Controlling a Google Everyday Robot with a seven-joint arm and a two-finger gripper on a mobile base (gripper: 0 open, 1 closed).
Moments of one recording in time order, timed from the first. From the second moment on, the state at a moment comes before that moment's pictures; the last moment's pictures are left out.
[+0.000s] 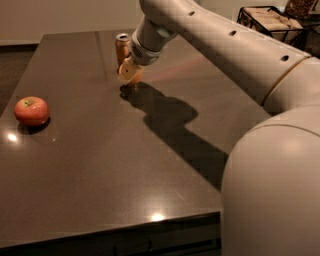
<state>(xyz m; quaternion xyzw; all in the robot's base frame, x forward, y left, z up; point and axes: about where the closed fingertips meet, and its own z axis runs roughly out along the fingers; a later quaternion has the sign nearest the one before) 0.718 0.072 0.879 -0.44 0.85 0.10 0.28</state>
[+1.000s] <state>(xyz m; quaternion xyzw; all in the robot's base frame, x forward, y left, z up) 0.720 0.077 0.866 -0.45 0.85 0.08 0.27</state>
